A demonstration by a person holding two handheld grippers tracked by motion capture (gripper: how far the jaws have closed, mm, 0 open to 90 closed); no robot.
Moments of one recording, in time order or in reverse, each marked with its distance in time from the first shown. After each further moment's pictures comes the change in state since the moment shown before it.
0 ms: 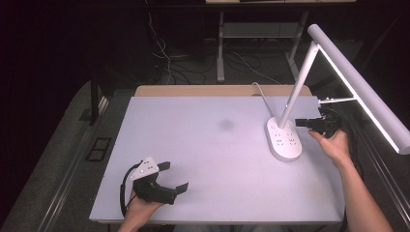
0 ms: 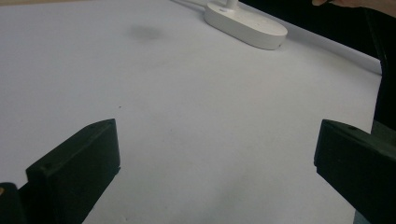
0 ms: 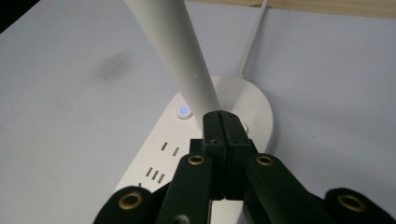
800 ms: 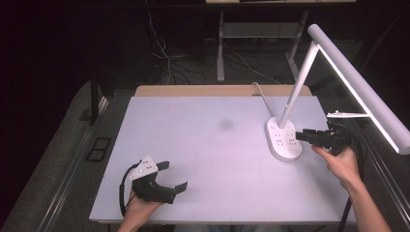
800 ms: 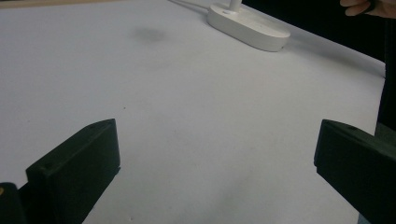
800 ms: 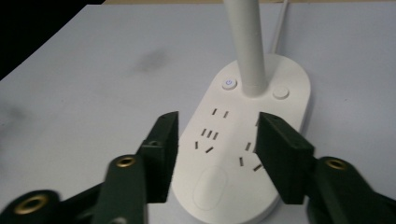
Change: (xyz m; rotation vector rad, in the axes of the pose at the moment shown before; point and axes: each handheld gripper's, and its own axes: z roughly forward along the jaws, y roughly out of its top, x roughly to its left) left arm 0.001 0.000 -0.001 -0.010 0.011 -0.002; right arm 0.037 -0.038 -0.035 -0.075 0.033 0.039
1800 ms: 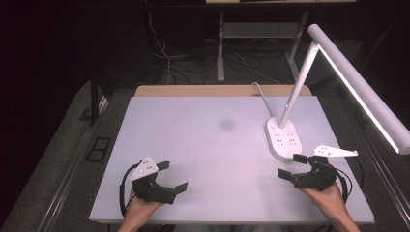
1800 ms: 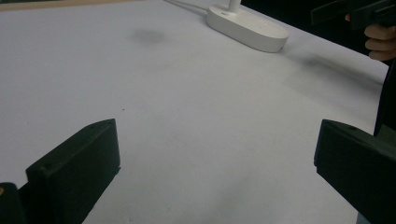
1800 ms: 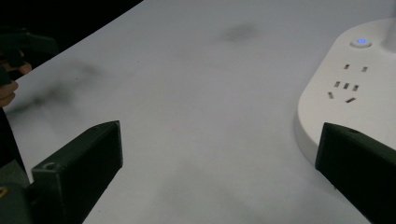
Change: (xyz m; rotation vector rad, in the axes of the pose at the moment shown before) left arm -0.001 0.001 -0.001 0.001 -0.002 0.008; right arm 0.075 -0.078 0.000 -0.057 0.141 -0.136
